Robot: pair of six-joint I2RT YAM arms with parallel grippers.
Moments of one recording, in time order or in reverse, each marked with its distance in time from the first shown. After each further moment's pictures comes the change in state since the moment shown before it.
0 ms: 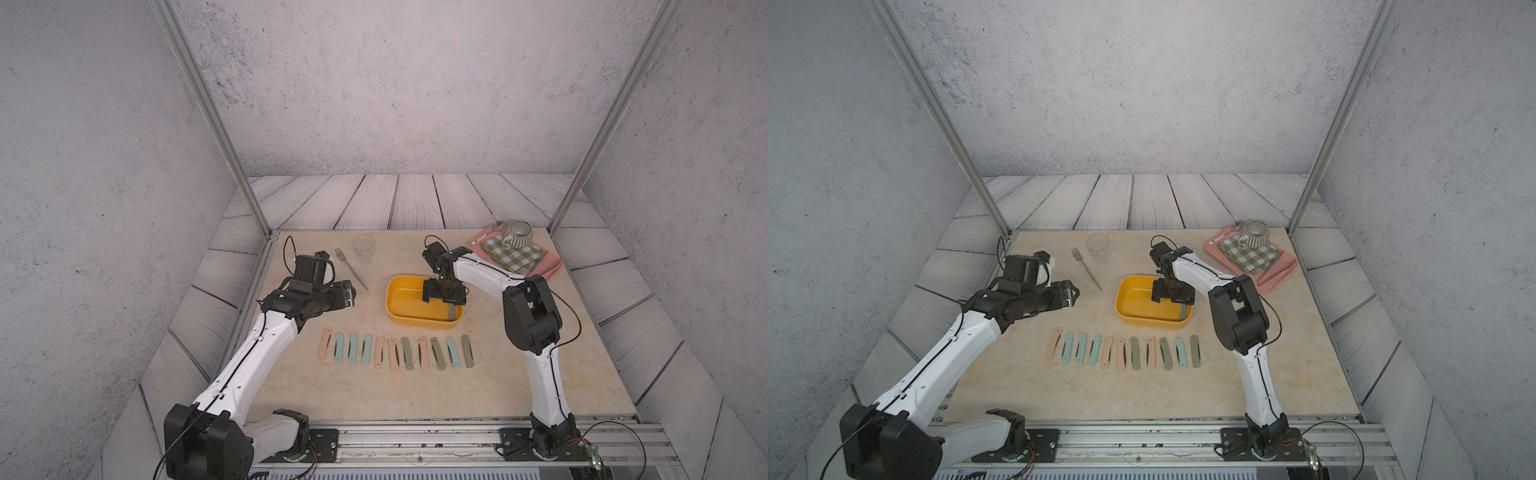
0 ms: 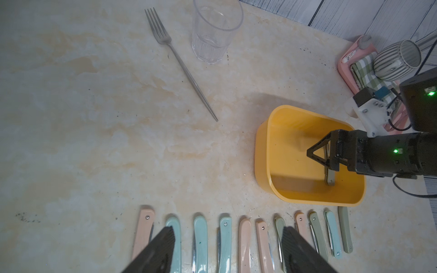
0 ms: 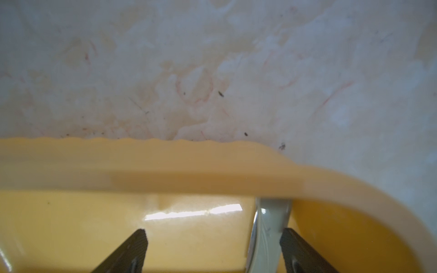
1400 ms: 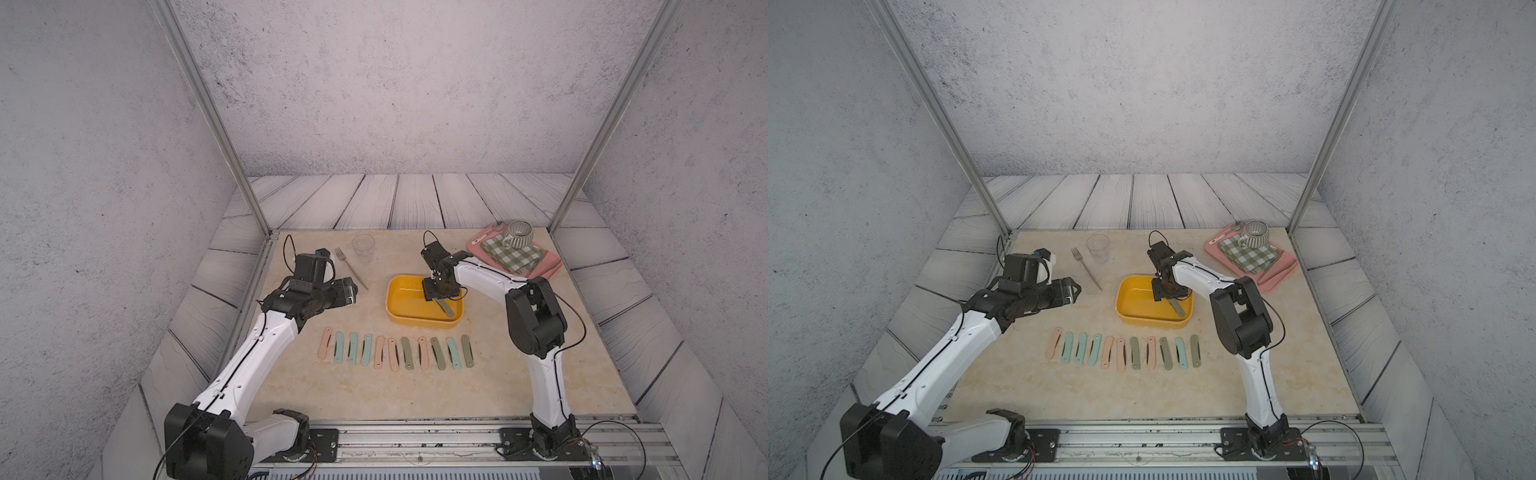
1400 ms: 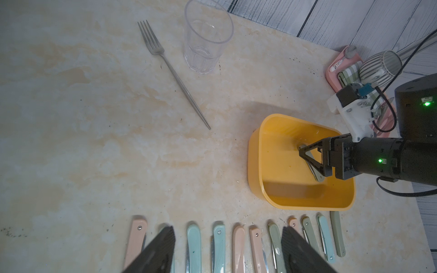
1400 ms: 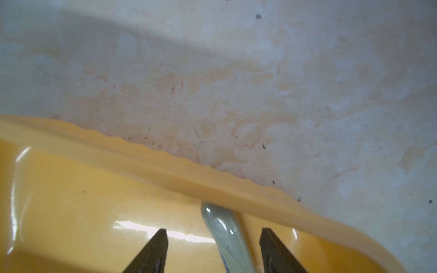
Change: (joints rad) left arm -0.002 0.002 -0.003 0.040 0.018 -0.007; right arm 0.021 -0.060 -0.084 0.193 0.035 -0.316
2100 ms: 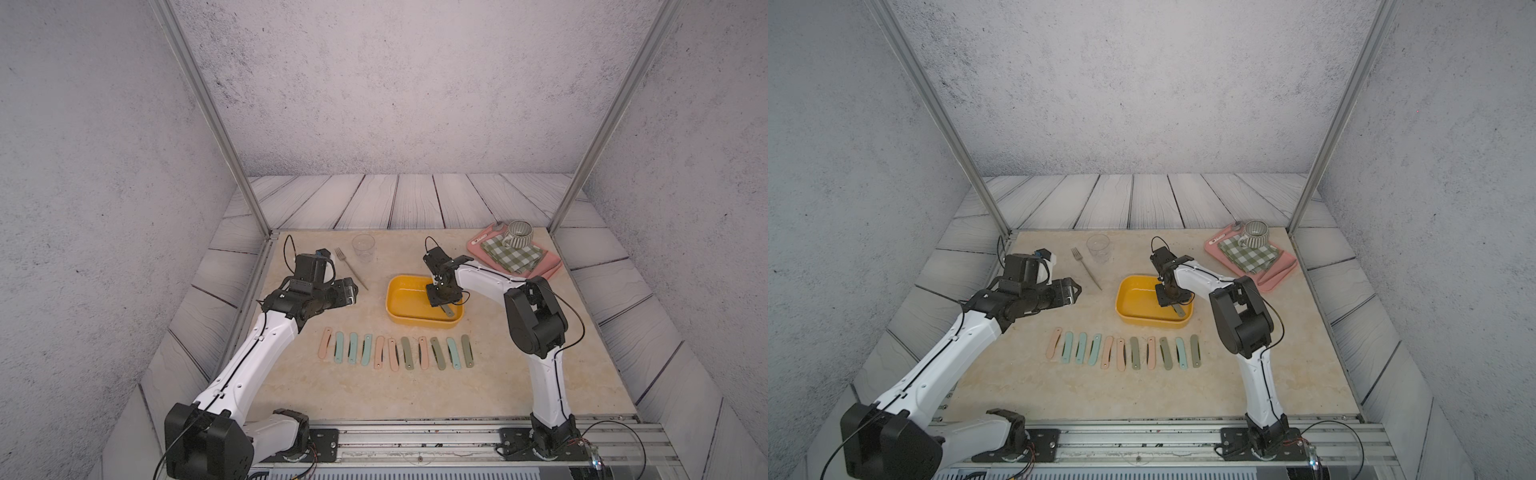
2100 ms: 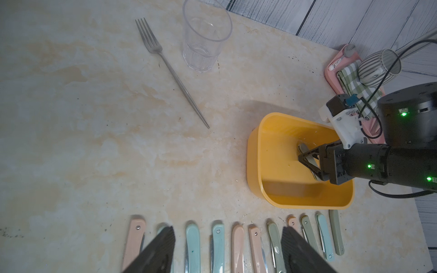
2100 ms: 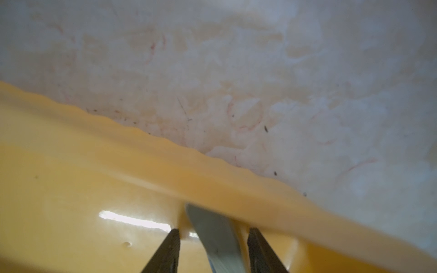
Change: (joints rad) left arm 0.000 0.000 -0.003 0.000 0.007 0.000; right arm -0.016 0.000 -0.073 0.022 -0.014 -0.030
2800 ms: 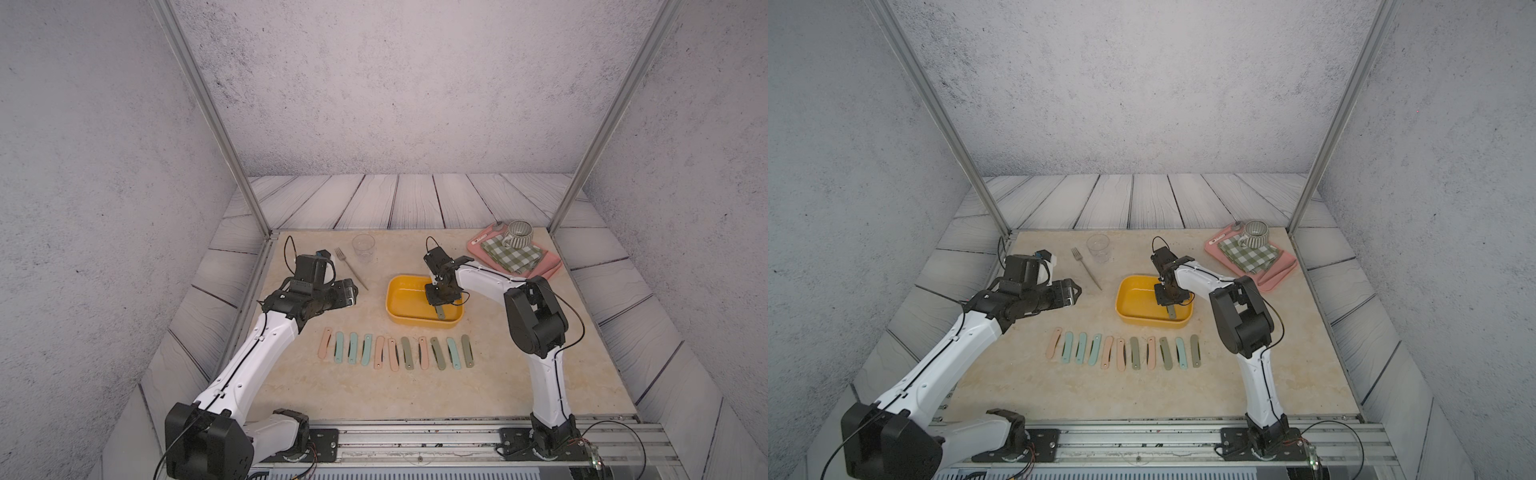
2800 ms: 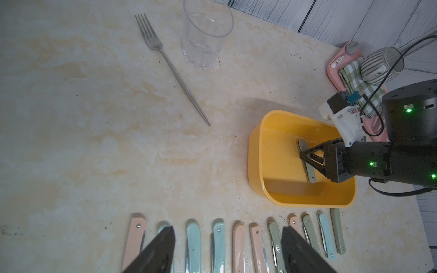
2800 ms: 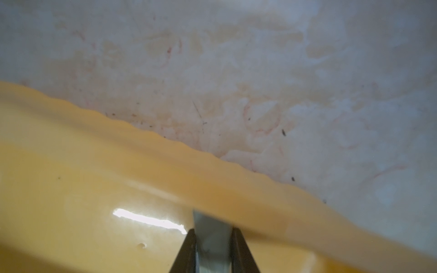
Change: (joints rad) left arm 0.000 0.000 -0.007 0.000 0.000 0.000; right arm -0.003 0.000 -0.006 0.029 -0.050 0.006
